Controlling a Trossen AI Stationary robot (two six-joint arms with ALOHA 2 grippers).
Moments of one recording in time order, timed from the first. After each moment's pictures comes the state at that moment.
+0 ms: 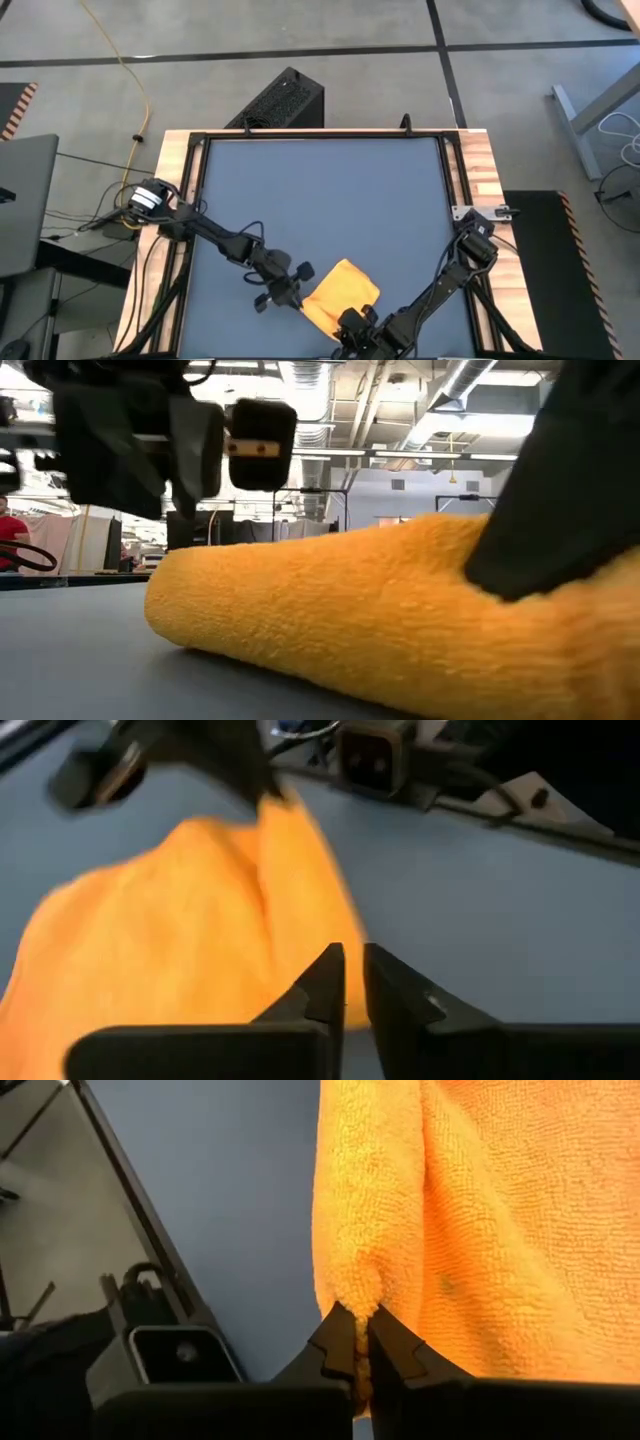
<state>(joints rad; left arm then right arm) -0.37 1.77 0.78 0.44 0.37 0.51 0.79 2.19 1.59 -0.42 0.55 1.44</state>
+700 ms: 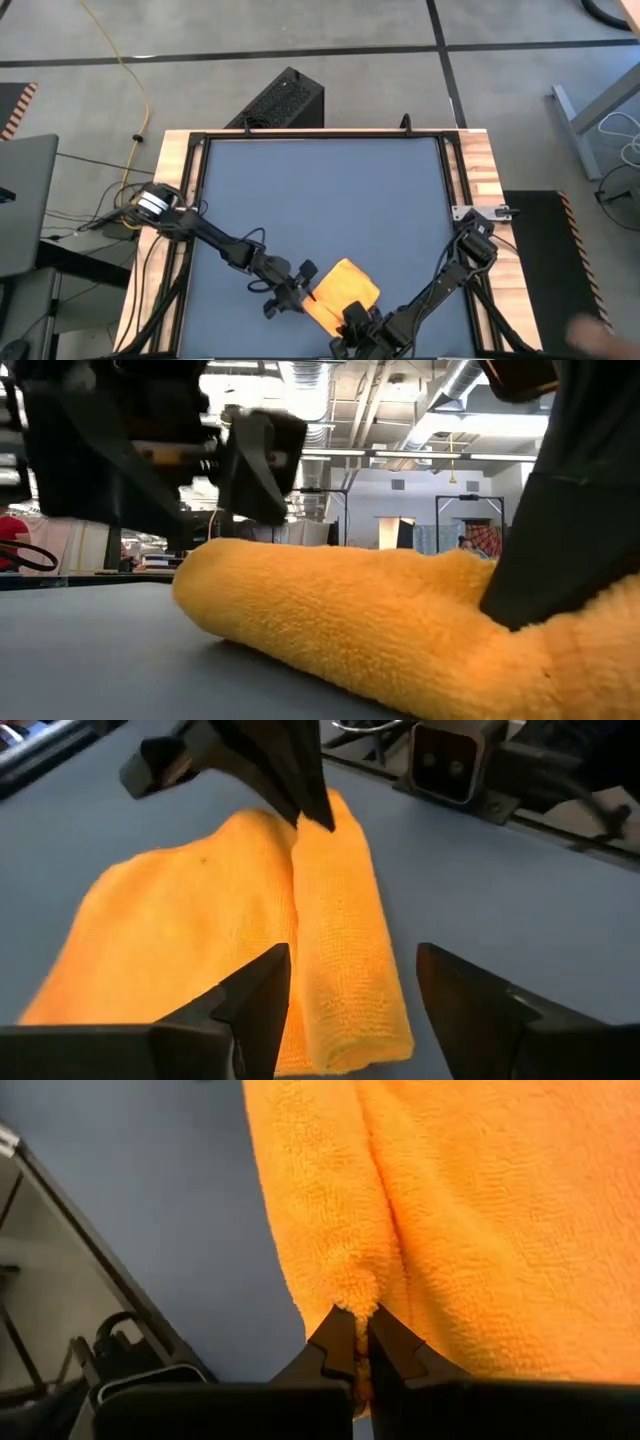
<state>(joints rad) -0.41 1.83 0.79 0.55 0.18 0.40 0.79 2.19 1.59 -0.50 0.52 1.70</state>
